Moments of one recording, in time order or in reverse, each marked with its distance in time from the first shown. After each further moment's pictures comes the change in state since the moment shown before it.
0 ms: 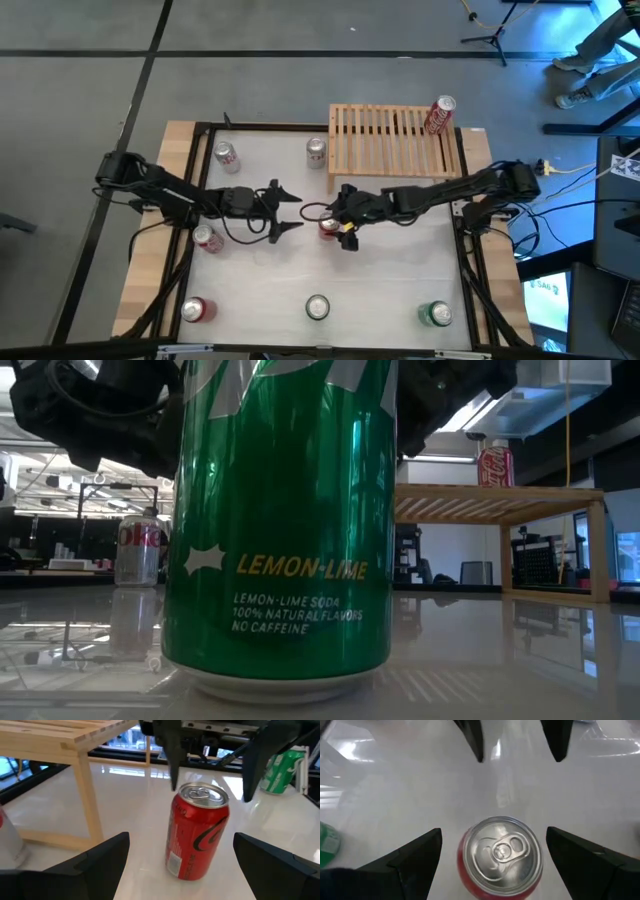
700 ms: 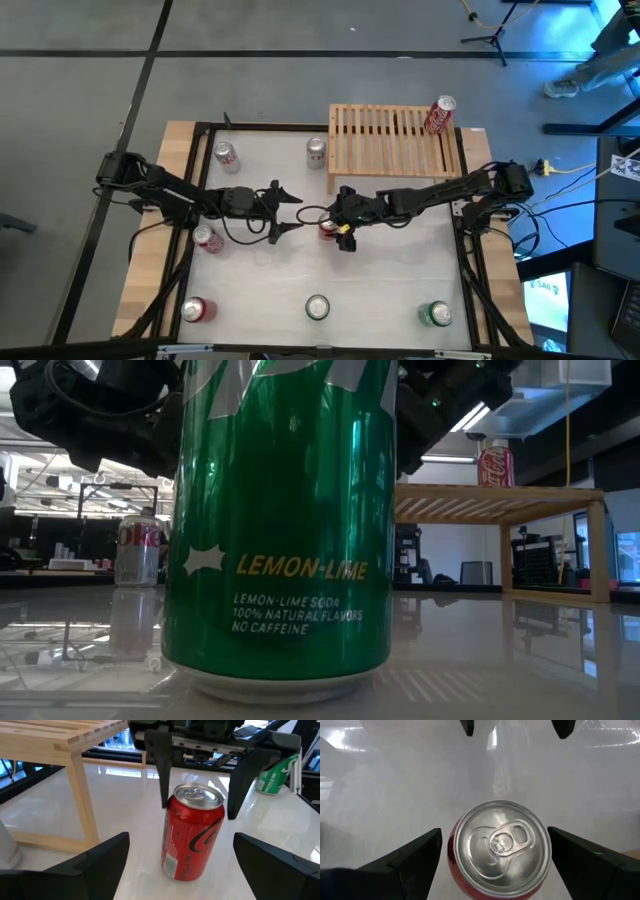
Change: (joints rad) left arm 0.000 0.002 0.000 0.008 0.016 0.001; right arm 0.000 0.052 0.001 0.005 0.006 0.002
